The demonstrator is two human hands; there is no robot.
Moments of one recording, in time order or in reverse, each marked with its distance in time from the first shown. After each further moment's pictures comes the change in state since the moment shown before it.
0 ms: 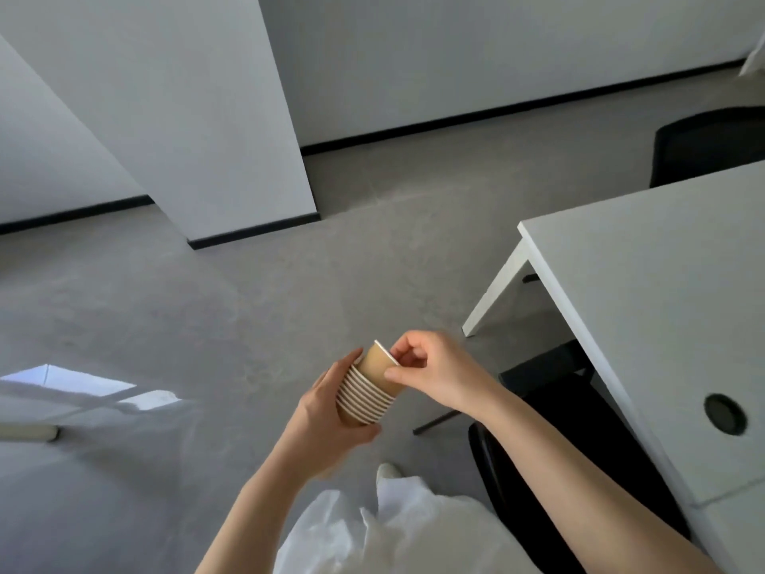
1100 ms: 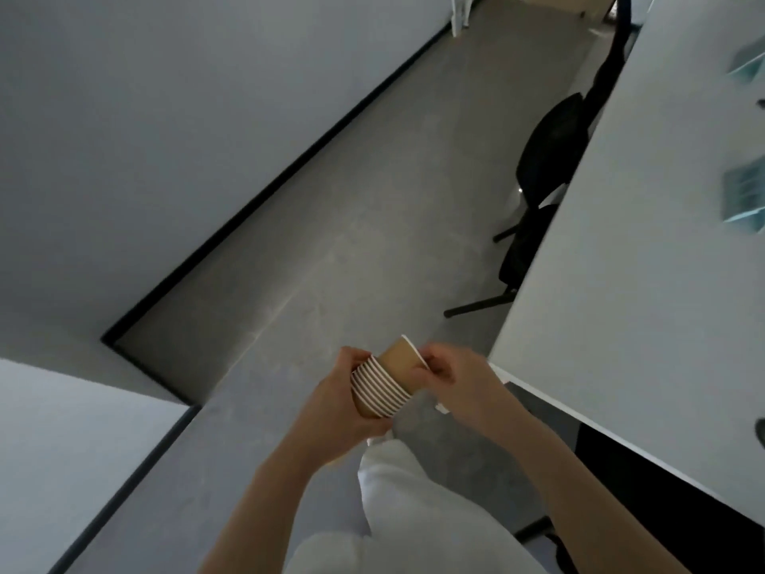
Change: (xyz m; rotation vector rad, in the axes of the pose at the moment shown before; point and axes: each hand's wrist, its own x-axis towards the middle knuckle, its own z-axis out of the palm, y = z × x) left_hand 0.570 0.153 -0.051 0.177 -0.662 0.345; right_hand 0.345 -0.032 -0.244 0.091 0.697 0.349
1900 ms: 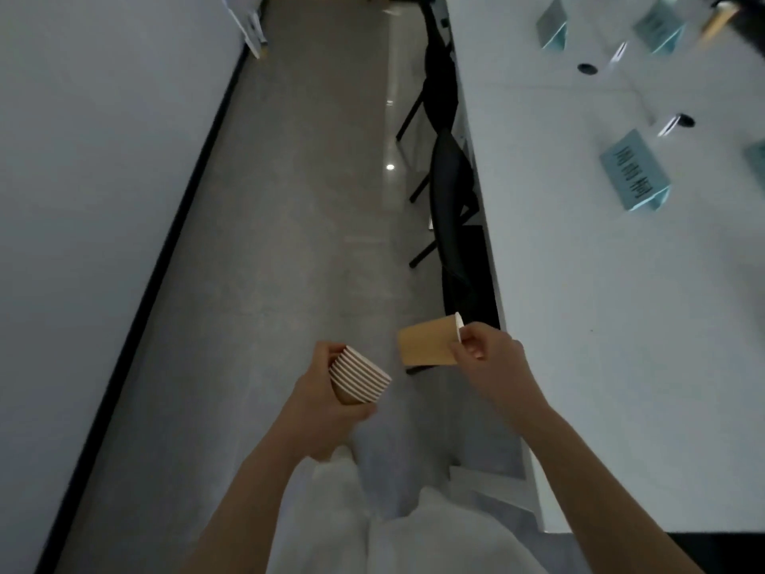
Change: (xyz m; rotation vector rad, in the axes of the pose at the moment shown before) left_hand 0.426 0.090 -0.085 0.089 -0.374 0.167; right_hand 0.283 0.025 -0.162 0.071 0.652 0.511
